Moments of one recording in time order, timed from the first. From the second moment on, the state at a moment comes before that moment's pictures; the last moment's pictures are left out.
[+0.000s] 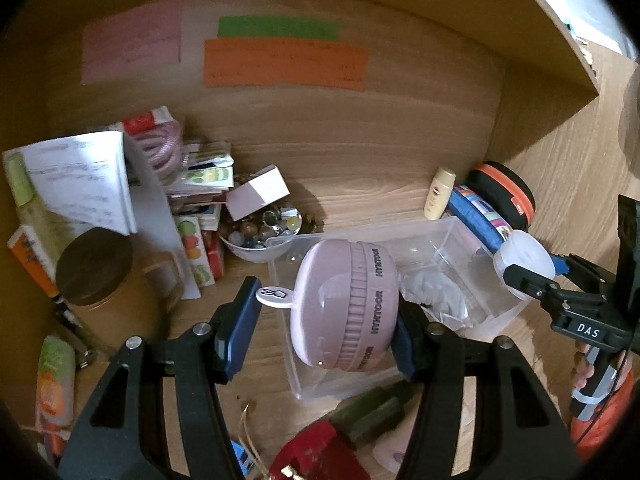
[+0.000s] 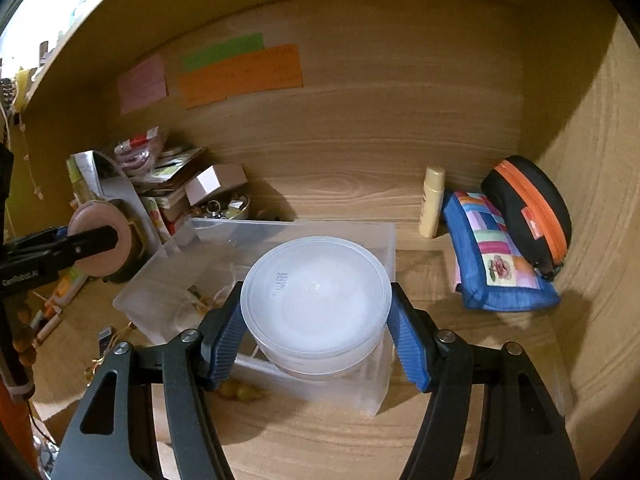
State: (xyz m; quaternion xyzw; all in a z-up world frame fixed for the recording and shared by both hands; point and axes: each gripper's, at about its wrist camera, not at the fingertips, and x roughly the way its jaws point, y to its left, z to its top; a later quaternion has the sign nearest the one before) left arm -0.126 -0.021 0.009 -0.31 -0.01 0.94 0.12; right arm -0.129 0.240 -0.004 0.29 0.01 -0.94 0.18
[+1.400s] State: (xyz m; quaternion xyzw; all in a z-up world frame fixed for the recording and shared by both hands) left arm -0.217 0.022 -0.055 -0.39 0.07 0.91 0.13; right arm -0.206 0.183 -0.050 0.36 0.12 -0.91 0.18
